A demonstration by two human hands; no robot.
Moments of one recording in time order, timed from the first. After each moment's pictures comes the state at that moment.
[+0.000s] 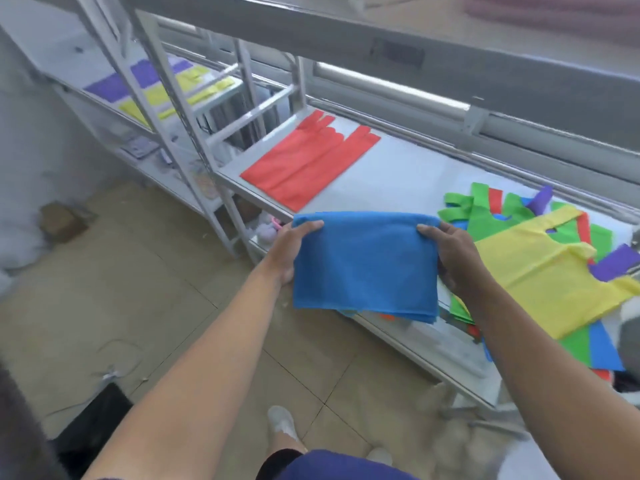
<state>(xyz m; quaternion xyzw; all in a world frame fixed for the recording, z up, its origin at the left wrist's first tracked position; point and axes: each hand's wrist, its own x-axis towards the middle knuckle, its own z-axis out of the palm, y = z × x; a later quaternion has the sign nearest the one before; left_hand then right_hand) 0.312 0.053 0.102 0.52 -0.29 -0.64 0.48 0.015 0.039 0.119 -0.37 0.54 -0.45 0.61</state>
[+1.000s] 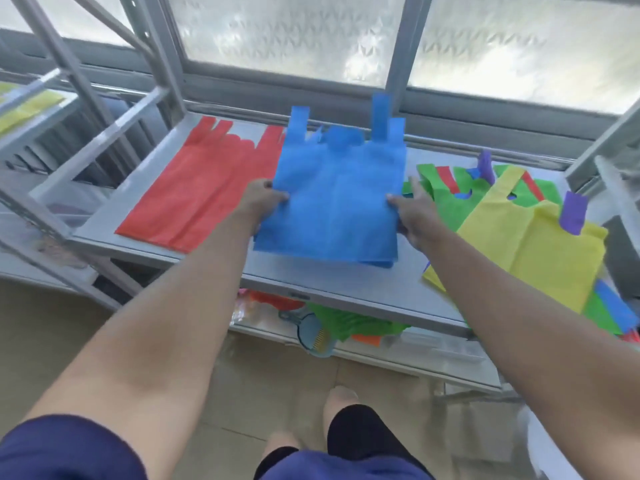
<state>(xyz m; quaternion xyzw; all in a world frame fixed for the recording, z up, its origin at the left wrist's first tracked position) 0.300 -0.253 0.002 0.58 -0.55 -0.52 0.31 0.025 -0.131 0.024 -0.26 0.65 -0.54 0.46</state>
